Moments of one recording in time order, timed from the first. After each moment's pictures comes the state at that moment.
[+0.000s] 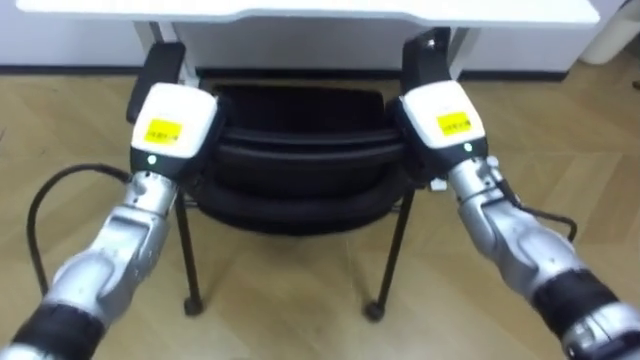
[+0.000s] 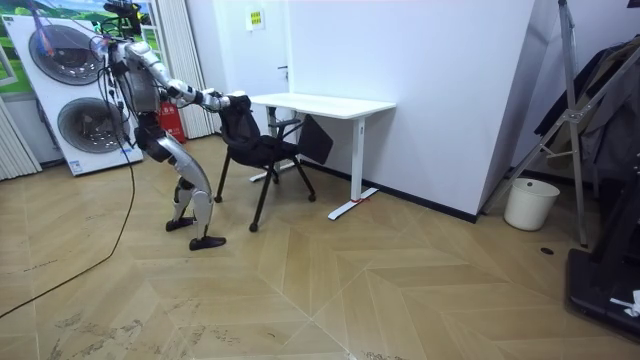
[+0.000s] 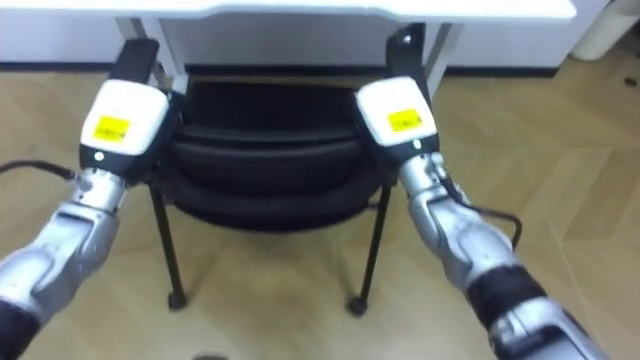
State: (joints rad) left arm -0.31 0.50 -0.34 0.54 1.01 -0.12 0.60; right arm -0.49 -0.41 0.47 0.69 -0.99 -0.15 -0.48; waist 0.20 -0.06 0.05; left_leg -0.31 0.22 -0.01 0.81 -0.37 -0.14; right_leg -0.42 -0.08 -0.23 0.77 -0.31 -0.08
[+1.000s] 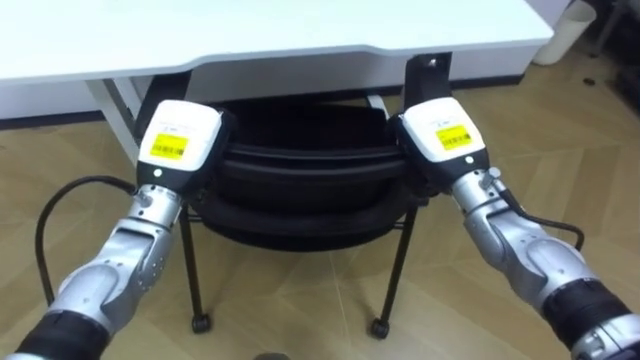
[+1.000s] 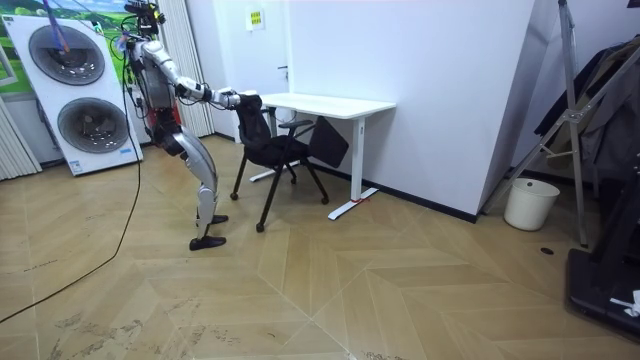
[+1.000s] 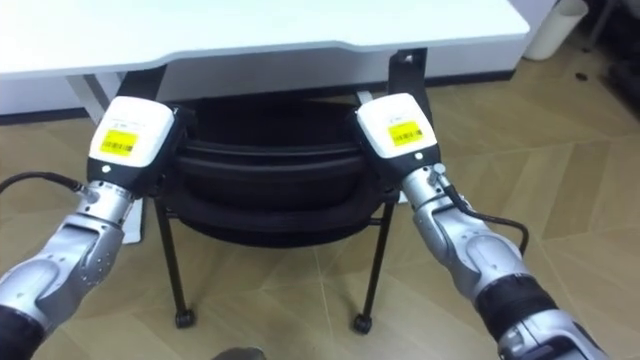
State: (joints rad) left arm -0.31 0.49 -0.34 0.57 1.01 -0.16 0.58; right arm -0.45 -0.44 0.45 0.66 -1.02 -0.20 -0.43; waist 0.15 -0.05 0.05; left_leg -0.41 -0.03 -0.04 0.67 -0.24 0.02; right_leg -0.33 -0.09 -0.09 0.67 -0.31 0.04
